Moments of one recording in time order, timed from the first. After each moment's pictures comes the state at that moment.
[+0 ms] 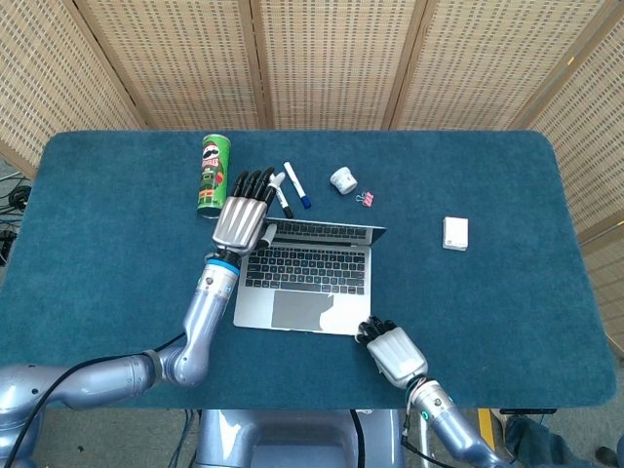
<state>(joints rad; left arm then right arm) -0.96 -1.75 -0.45 -1.39 0.84 1.09 0.70 0.51 -1.53 -0.04 -1.76 -1.13 1.00 -0.78</state>
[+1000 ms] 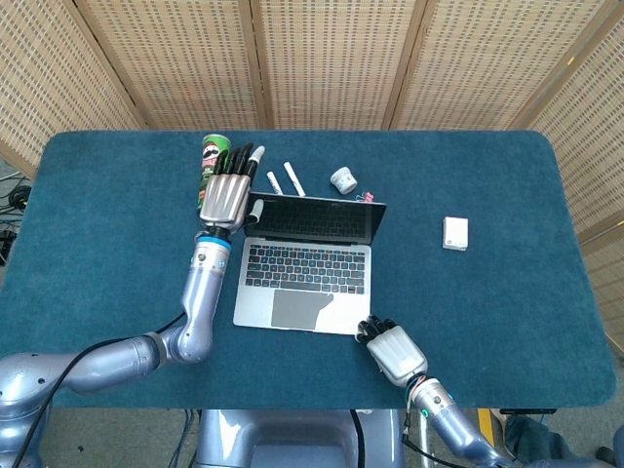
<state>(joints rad) -1.03 -1.73 -0.49 -1.28 0.71 1.09 0.67 0.55 -1.52 -0.07 -1.76 -1.10 1.01 -0.78</state>
